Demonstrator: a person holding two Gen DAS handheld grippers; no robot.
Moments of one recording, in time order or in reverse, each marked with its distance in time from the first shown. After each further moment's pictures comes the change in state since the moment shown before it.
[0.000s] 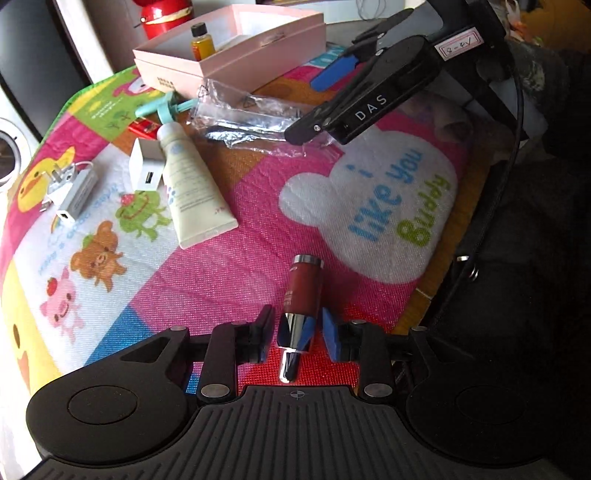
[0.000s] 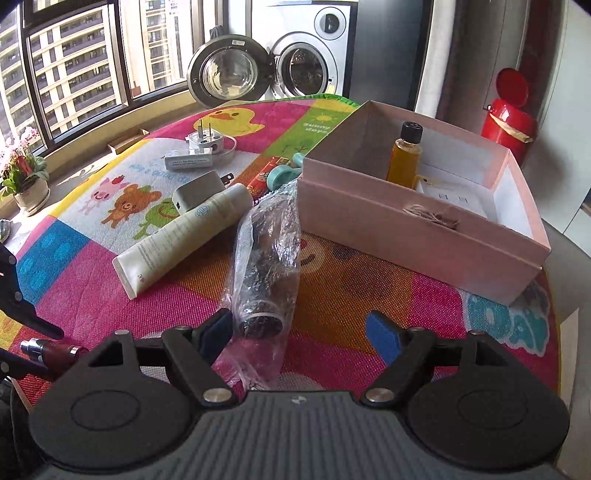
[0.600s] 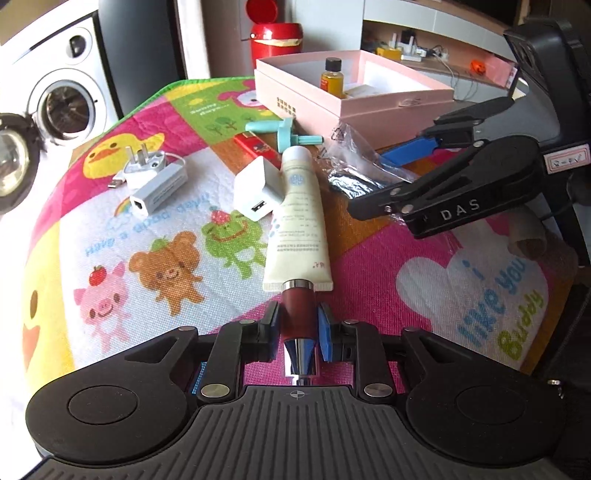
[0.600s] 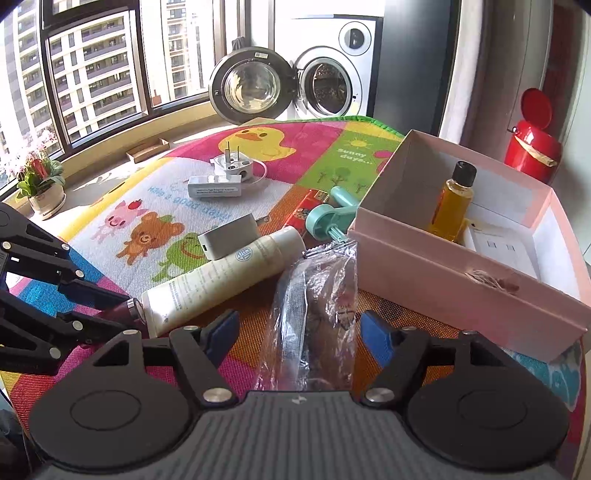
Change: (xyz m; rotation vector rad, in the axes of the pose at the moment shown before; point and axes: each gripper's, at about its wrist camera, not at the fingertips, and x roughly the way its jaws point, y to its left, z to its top) left arm 0.014 0.051 0.013 -0.270 -0.160 0.141; right arm 0.030 0.030 0.035 -0.050 -0.033 0.051
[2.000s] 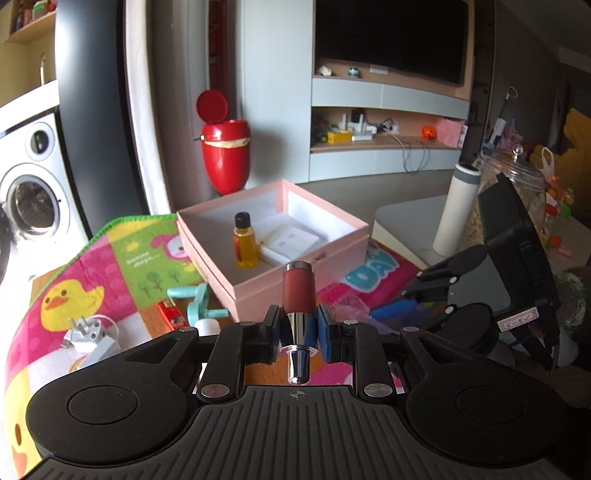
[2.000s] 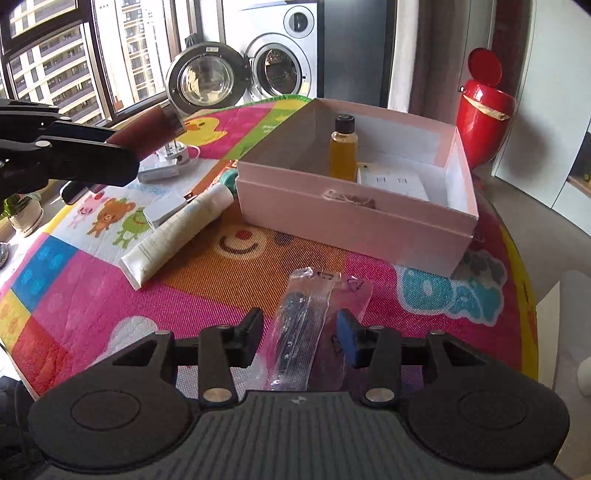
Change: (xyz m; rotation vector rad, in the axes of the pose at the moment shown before) left arm -0.035 -0.075 0.089 0.067 -0.287 -0.103; right arm -0.052 -0.066 -0.044 0.117 0.063 -0.085
